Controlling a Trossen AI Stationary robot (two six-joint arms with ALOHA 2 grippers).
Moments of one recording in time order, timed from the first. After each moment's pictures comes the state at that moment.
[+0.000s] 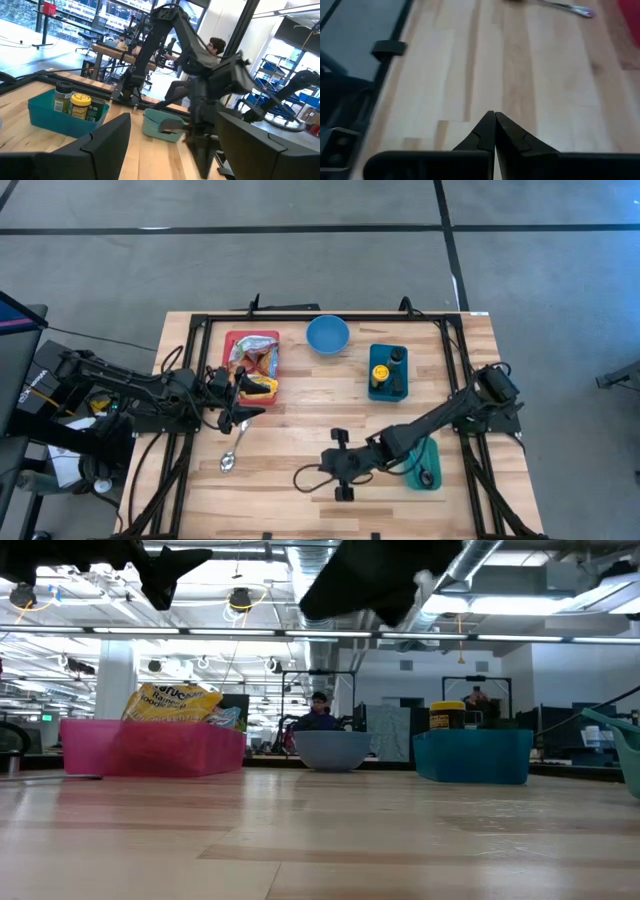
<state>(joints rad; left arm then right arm) -0.20 0.66 0.31 0.43 -0.15 -0.32 0.46 1.87 1.29 -0.18 0.25 0.33</state>
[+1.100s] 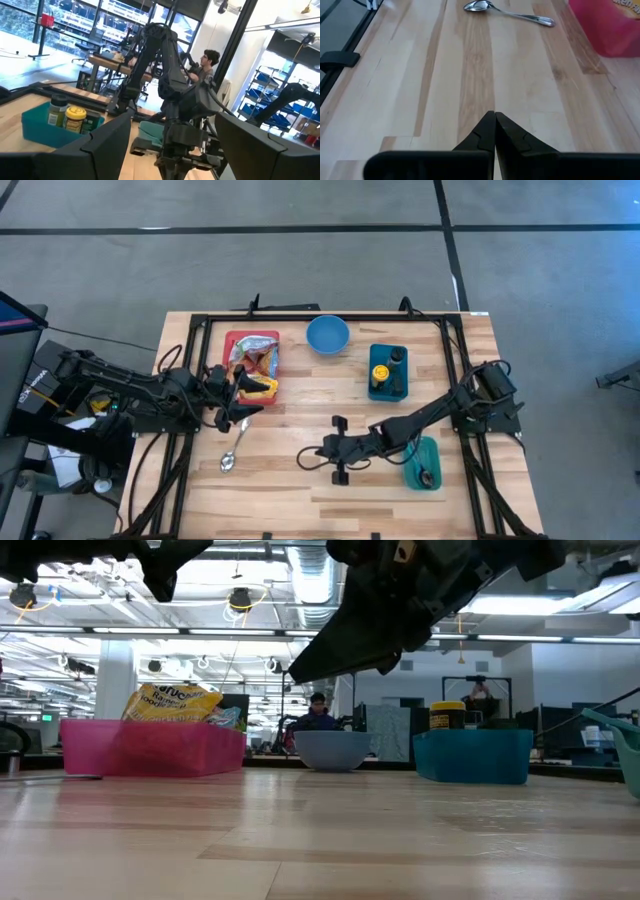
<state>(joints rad) -0.20 0.66 0.31 0.50 -0.15 -0.32 0.39 1.88 1.08 0.15 0.30 0.26</state>
